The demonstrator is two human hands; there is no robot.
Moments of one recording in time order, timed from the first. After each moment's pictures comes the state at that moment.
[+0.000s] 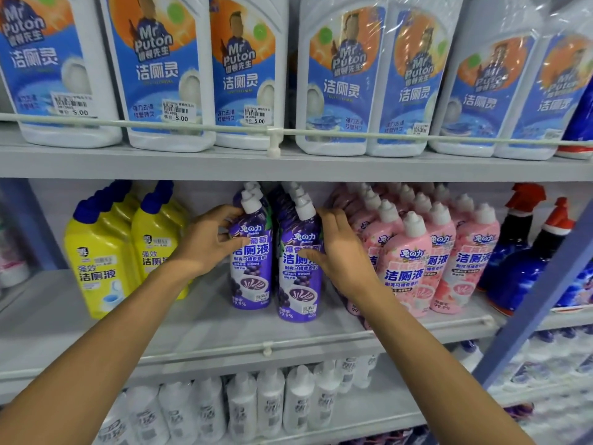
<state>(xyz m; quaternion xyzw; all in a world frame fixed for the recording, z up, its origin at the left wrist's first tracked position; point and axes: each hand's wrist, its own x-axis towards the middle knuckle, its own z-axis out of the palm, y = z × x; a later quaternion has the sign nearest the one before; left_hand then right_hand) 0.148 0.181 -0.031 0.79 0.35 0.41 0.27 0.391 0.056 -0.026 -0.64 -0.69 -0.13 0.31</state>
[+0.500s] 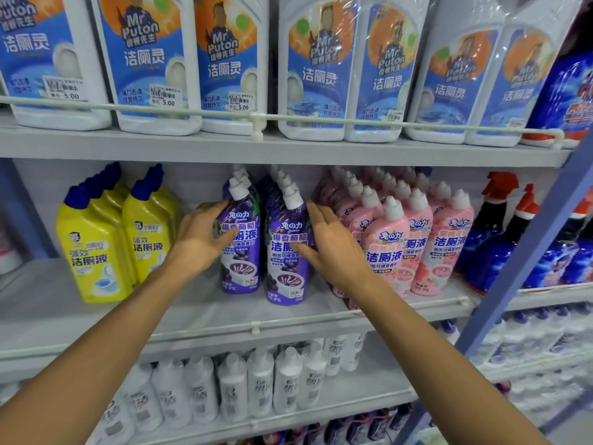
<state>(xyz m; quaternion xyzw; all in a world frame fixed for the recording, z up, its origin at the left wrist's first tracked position) 0.153 0.159 -0.045 0.80 0.41 0.41 0.14 0.388 0.025 -0.020 -0.66 -0.70 -0.10 0.26</state>
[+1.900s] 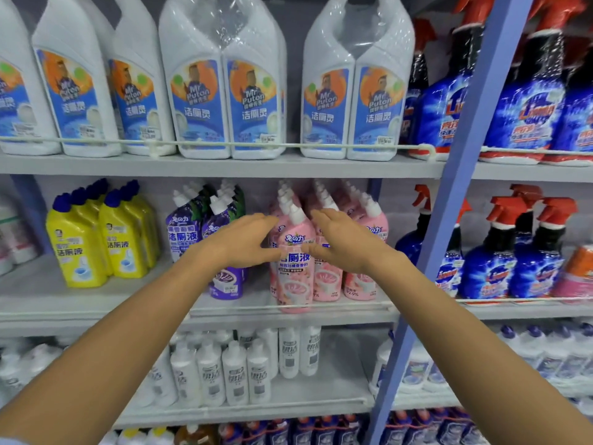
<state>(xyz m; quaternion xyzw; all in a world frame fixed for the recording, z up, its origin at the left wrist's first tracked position) 0.342 -0.015 0.043 0.91 0.41 0.09 -0.01 0.569 -0.087 0.043 -0.61 -0.78 -0.07 0.14</state>
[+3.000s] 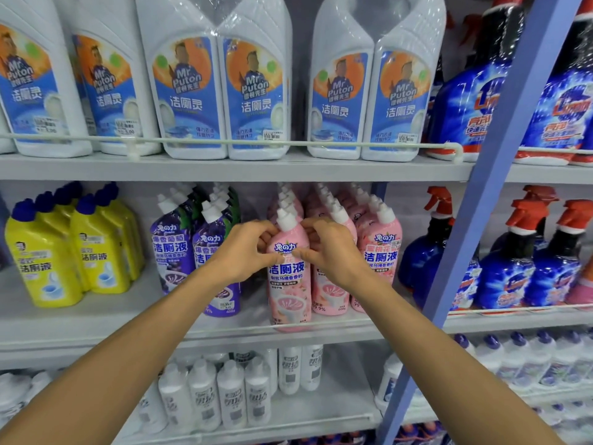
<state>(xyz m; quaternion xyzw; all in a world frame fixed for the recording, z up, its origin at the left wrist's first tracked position) 0.353 0.046 -0.001 0.85 0.37 0.33 0.21 0.557 -0.011 -0.007 -0.59 -0.72 -0.01 0.37</state>
